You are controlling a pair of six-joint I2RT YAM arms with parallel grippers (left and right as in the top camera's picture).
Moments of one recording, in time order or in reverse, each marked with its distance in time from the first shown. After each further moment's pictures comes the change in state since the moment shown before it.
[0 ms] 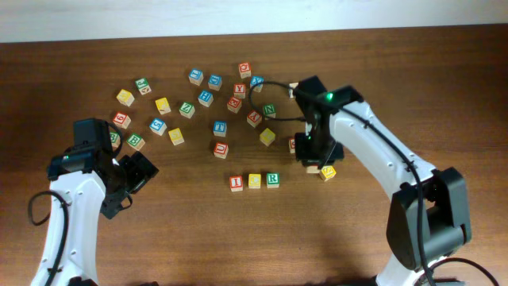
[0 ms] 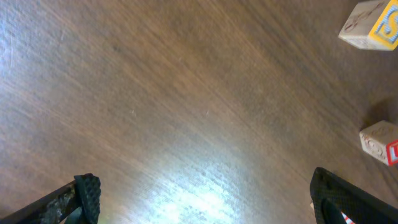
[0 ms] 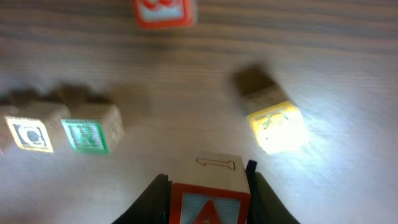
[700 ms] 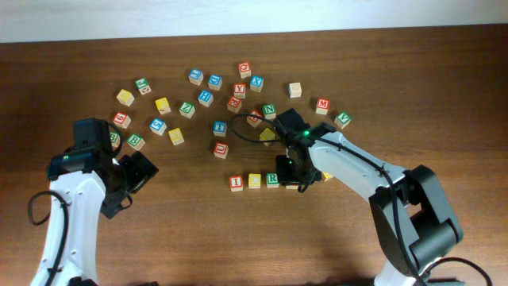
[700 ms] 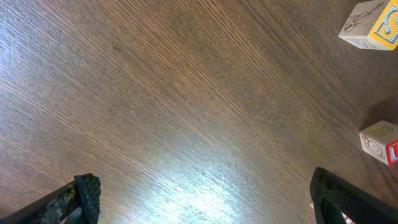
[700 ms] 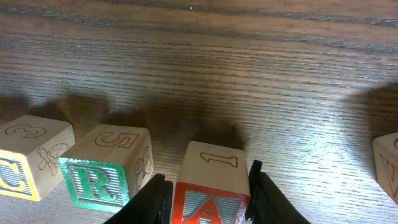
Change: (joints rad) left arm 0.000 0.000 0.000 0.002 0.000 0.000; right arm 0.125 0.001 -0.293 0.356 -0.026 0.100
